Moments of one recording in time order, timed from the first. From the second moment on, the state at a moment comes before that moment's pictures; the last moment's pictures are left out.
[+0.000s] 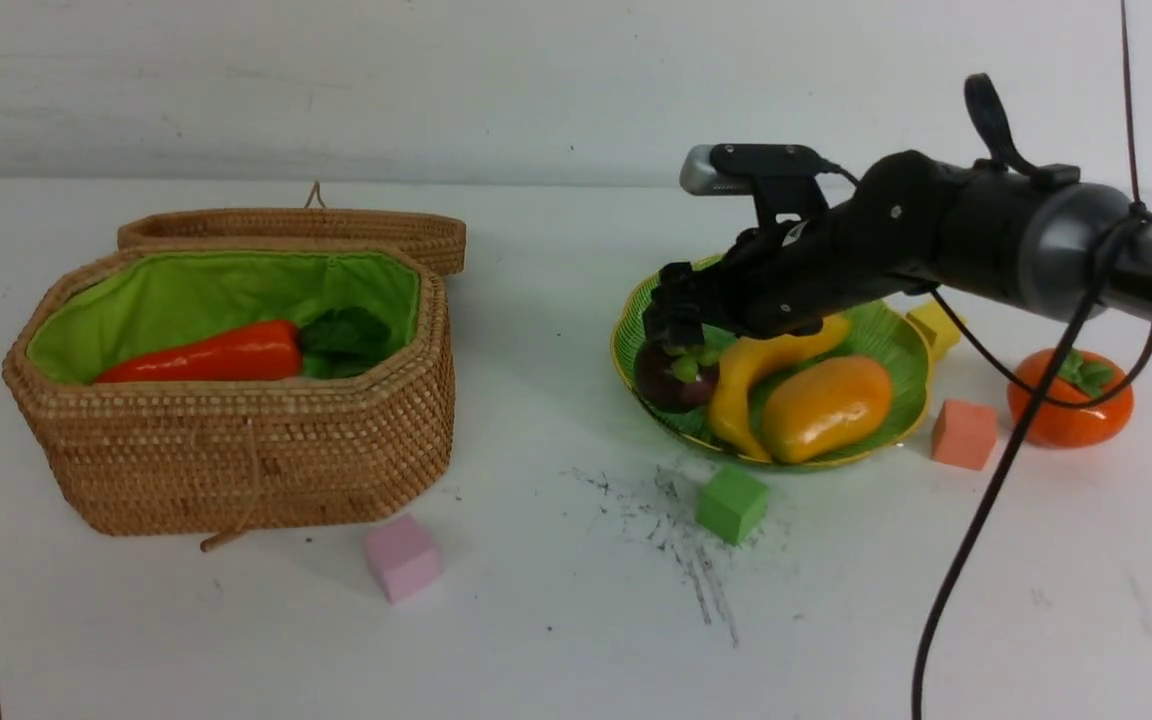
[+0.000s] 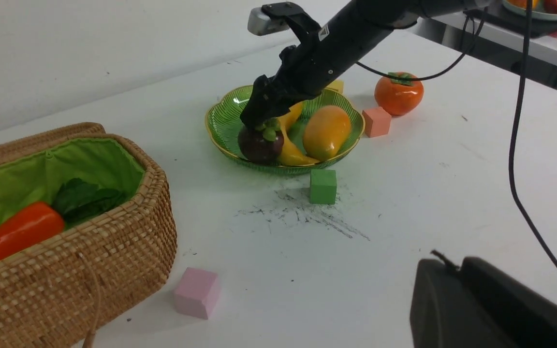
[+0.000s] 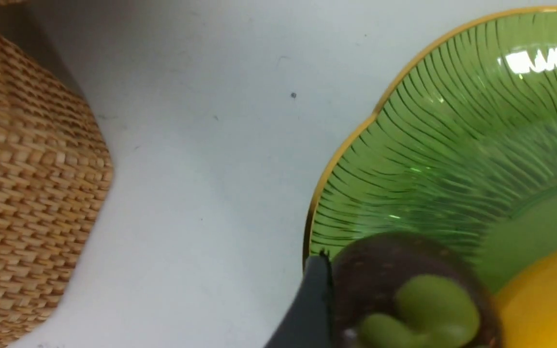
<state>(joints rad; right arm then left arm) 0.34 2.09 -1.65 0.44 0.43 -0.26 -0.11 0.27 -0.72 -0.66 0.91 0.53</state>
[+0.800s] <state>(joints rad) -0.19 1.90 -1.66 0.15 0.98 0.06 -0.11 0.27 -0.72 -0.66 0.91 0.53</state>
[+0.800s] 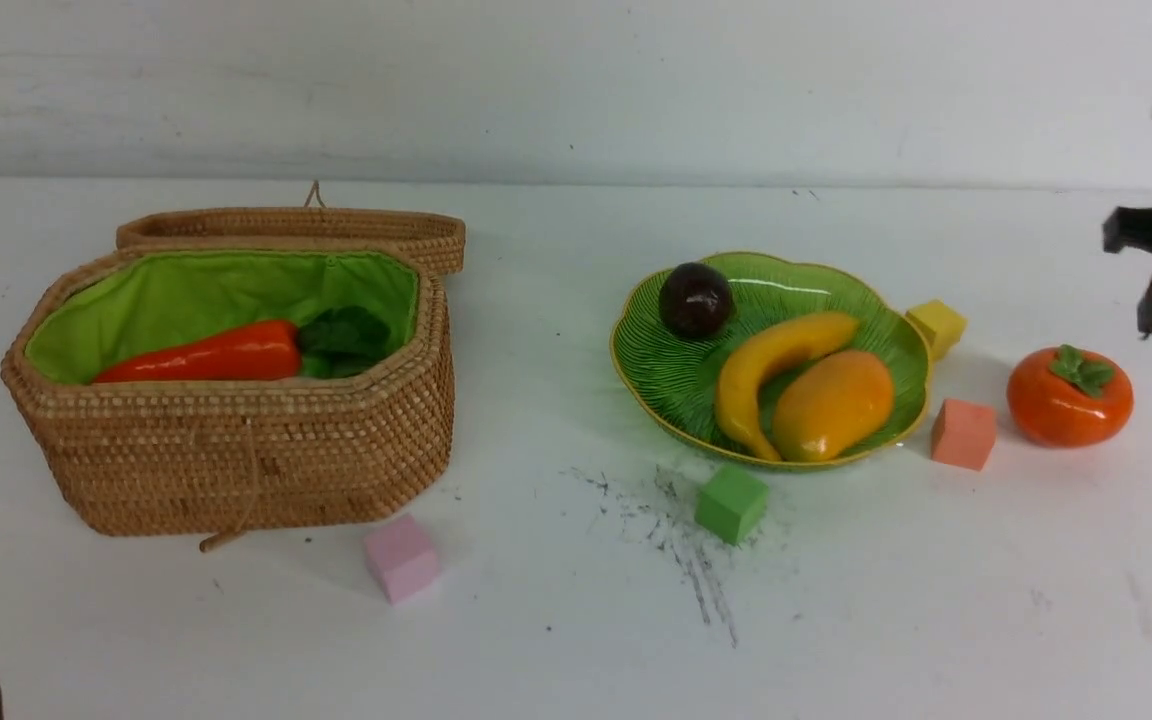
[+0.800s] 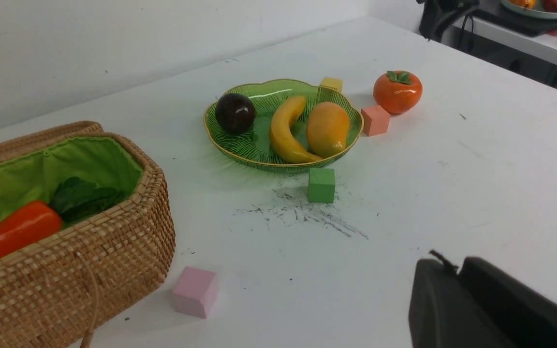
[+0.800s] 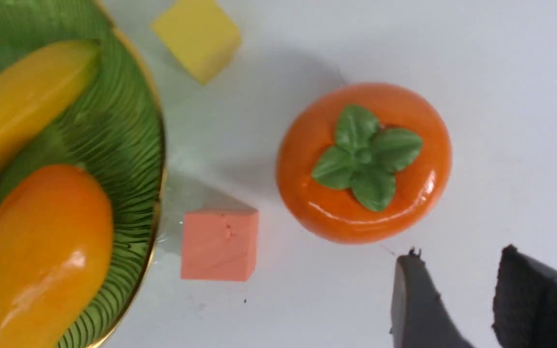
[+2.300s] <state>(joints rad) -0.30 1.99 -1.66 0.76 0.89 -0.43 -0.11 0.27 -0.72 -0.71 0.96 0.53</state>
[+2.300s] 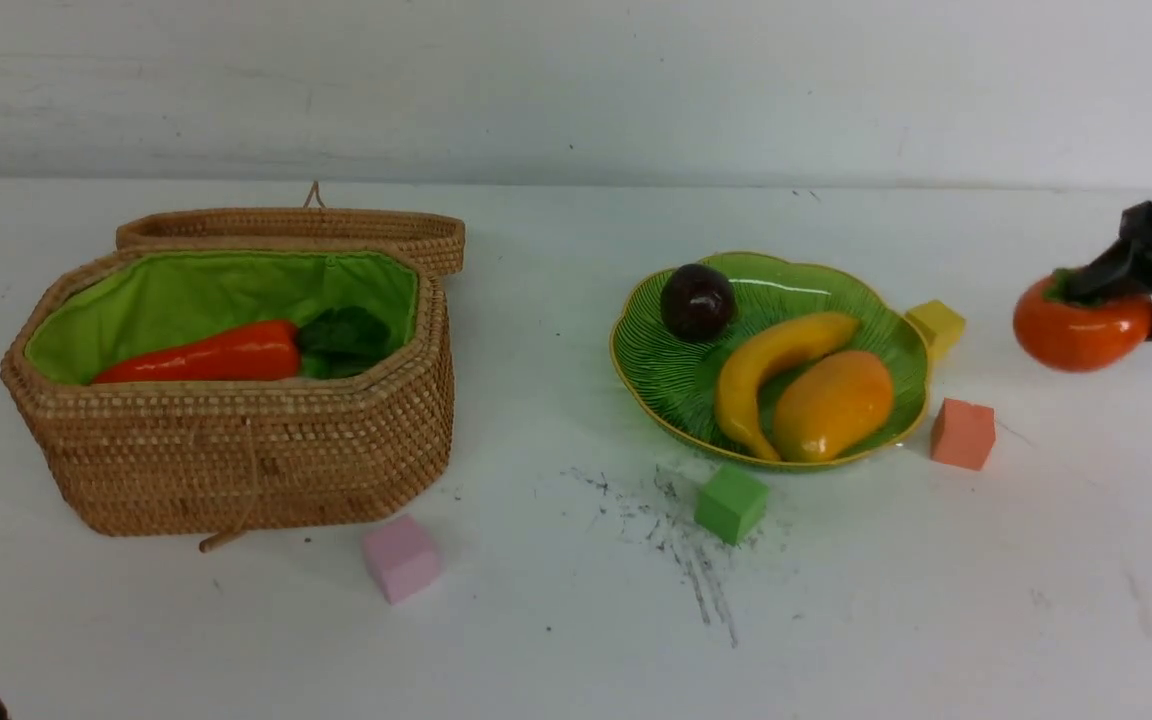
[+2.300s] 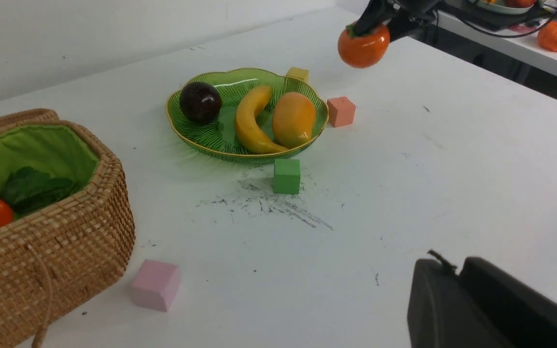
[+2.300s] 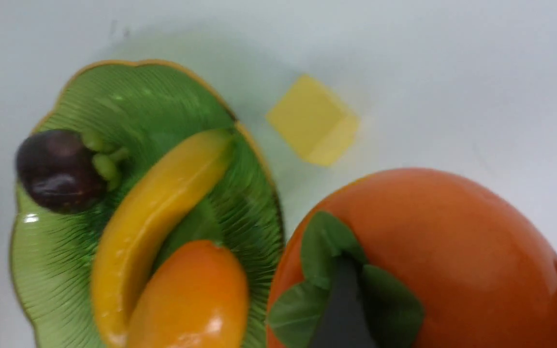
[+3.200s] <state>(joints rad) 0.09 2.06 -1.66 0.69 0.68 -0.43 -0.11 0.27 -0.72 -0.71 1.02 0.53</state>
